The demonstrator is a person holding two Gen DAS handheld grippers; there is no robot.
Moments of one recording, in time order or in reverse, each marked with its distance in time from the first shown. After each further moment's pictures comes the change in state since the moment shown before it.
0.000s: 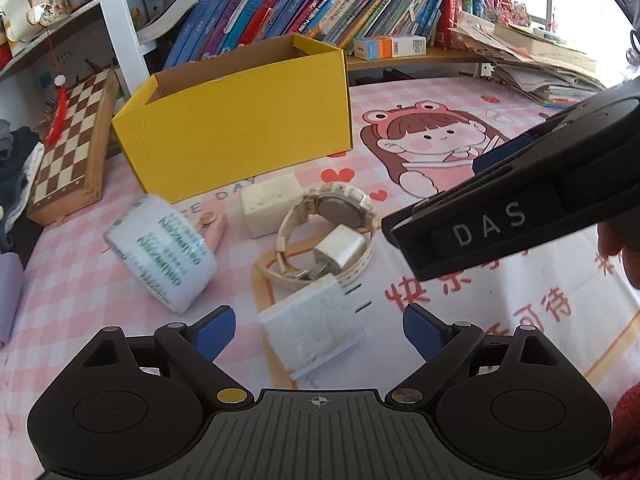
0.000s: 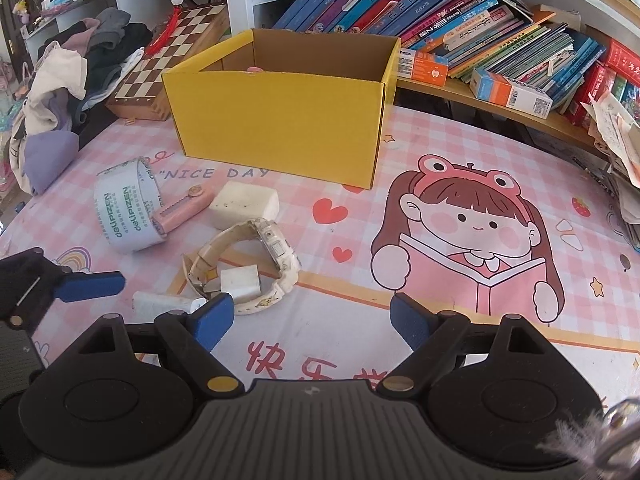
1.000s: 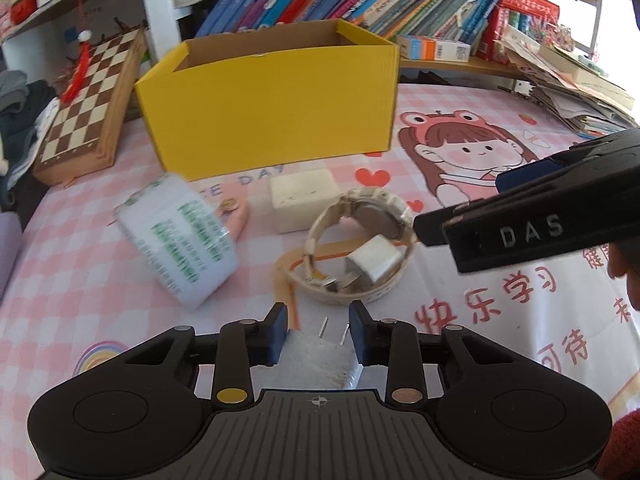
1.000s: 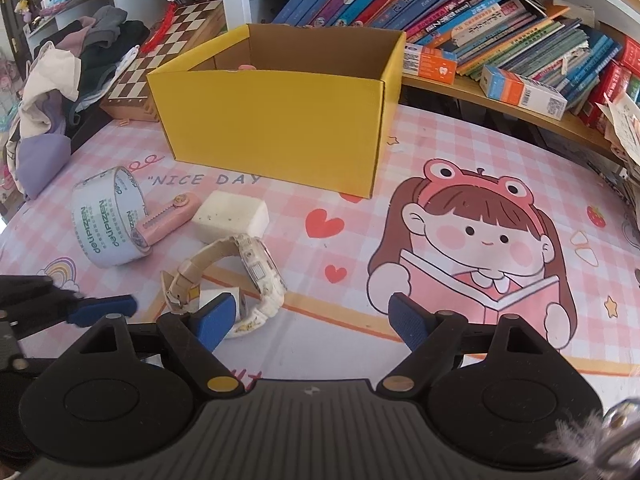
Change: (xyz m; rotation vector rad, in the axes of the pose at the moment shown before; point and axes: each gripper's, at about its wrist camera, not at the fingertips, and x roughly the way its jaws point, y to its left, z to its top) left arm 0.013 0.026 0.007 -0.138 0.057 0.028; right arm 0.028 -0.009 0.016 -0.008 0.016 0.027
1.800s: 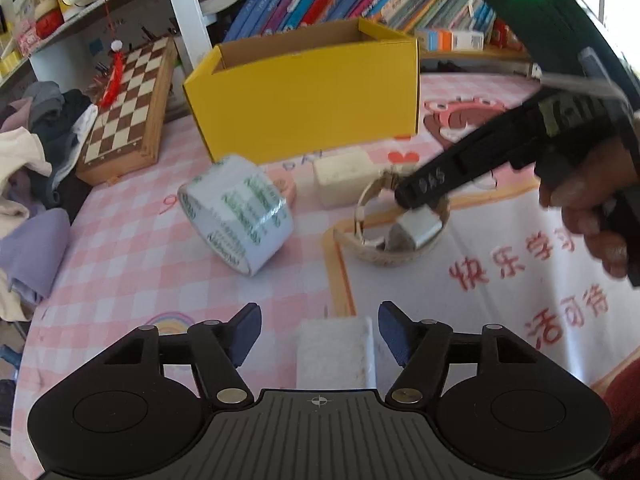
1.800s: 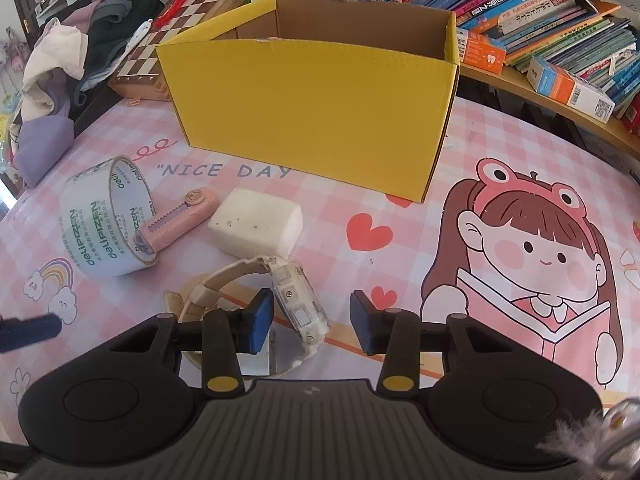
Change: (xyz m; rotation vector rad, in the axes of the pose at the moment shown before) left arm -0.022 0.006 -0.021 0.054 0.024 0.099; right arm 0.046 0.017 0.018 -0.027 0.059 0.045
